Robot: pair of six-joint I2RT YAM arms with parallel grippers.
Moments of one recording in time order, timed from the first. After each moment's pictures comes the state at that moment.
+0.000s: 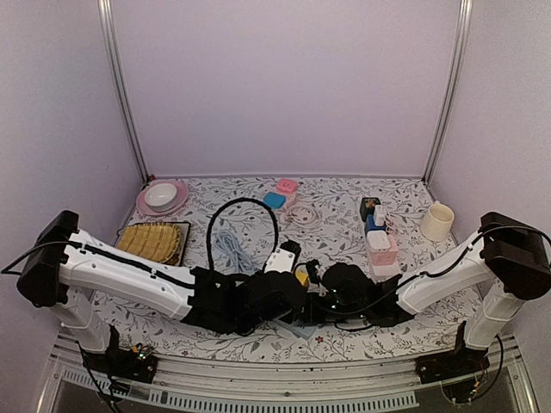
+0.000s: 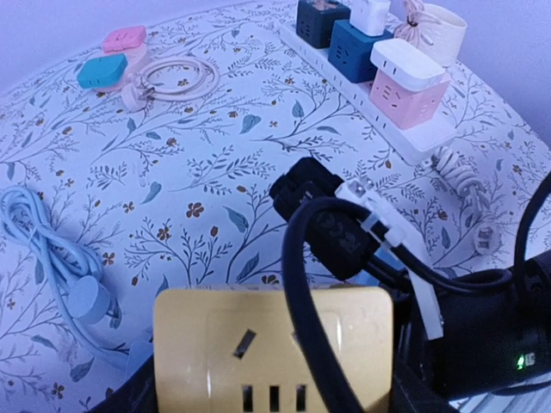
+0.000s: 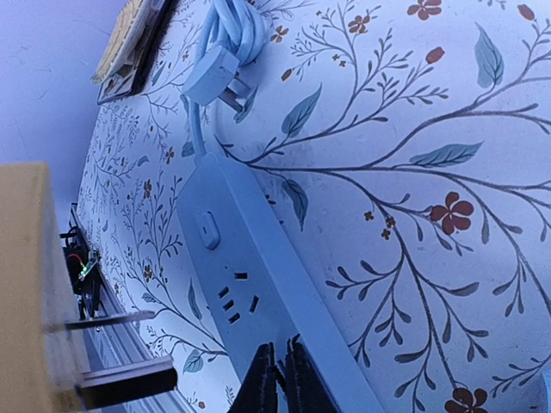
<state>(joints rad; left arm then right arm) -1.43 1.71 1.11 -0.20 -0.73 -0.68 1.17 1.69 0.65 0.38 0.01 0.98</state>
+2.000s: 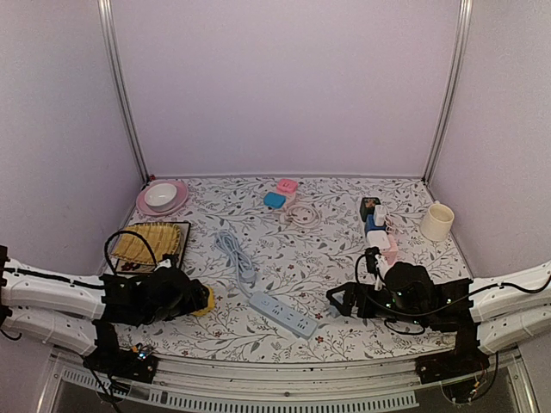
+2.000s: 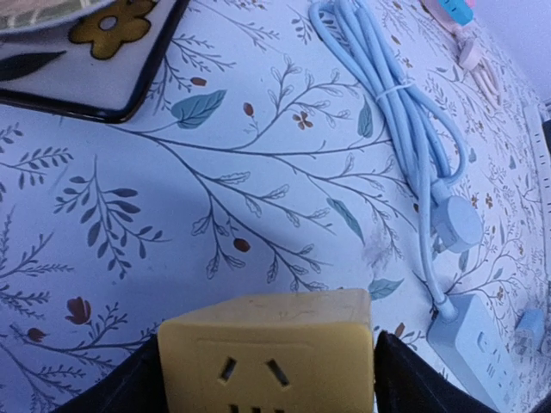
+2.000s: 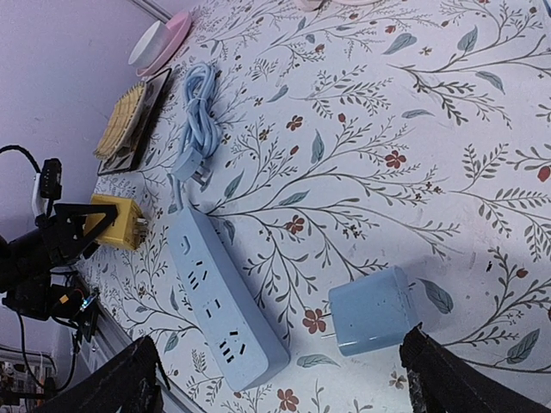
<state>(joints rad) -1.05 1.08 0.35 -0.21 -0.49 -1.21 1.17 1.08 0.38 0.12 0.28 0.96</state>
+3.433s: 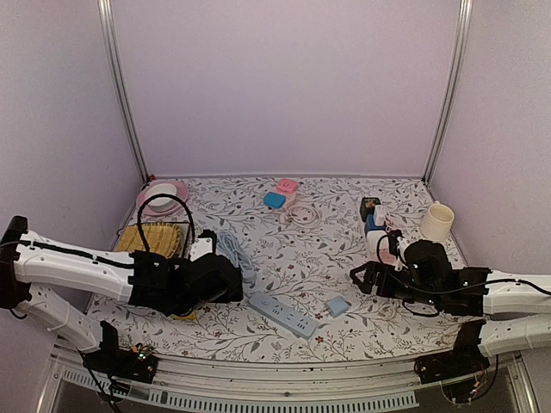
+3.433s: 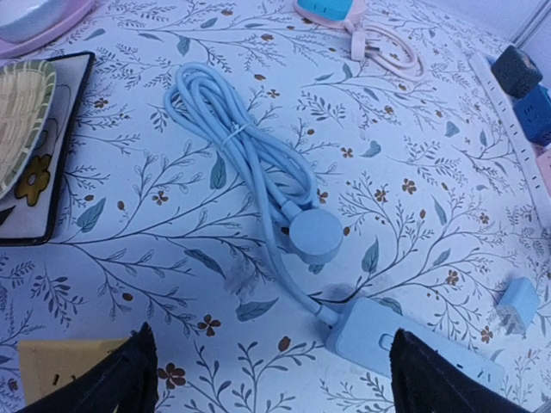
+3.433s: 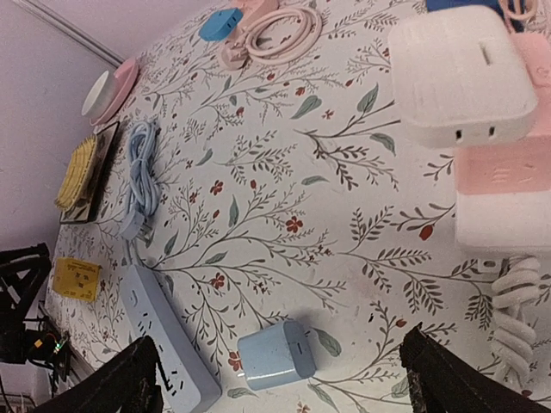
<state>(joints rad) -1.24 1.33 0.78 -0.48 -0.72 -1.07 0.95 0.95 0.39 -0.06 0.21 0.86</state>
